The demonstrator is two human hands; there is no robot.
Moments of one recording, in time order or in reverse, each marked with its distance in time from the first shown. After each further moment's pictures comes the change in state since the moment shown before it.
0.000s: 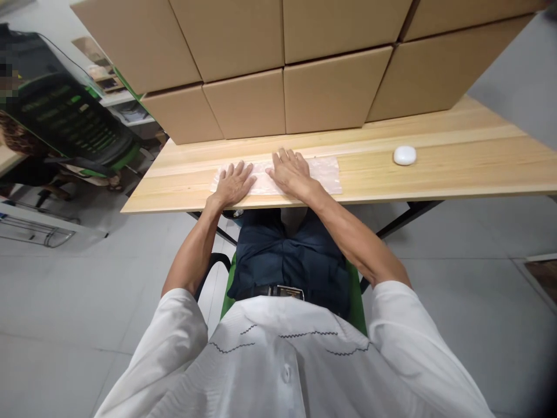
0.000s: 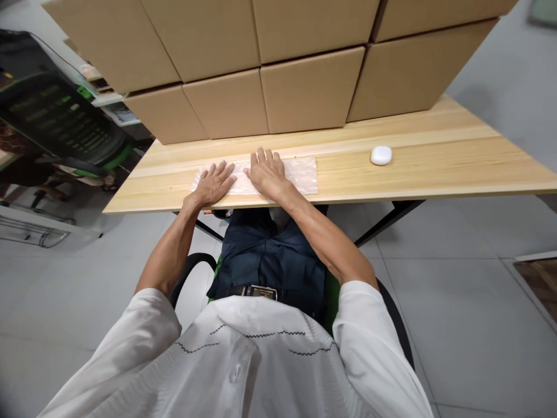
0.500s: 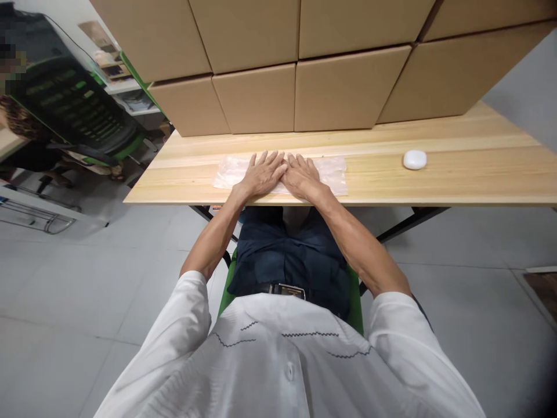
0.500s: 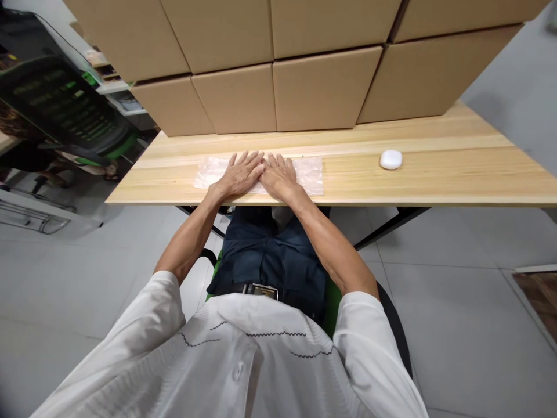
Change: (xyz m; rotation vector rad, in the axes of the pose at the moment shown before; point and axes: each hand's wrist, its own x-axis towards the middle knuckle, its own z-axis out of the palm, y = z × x) left_hand 0.028 0.057 0.002 -0.113 0.060 0.219; right_hand -0.004 0.009 0.013 -0.014 -0.102 0.028
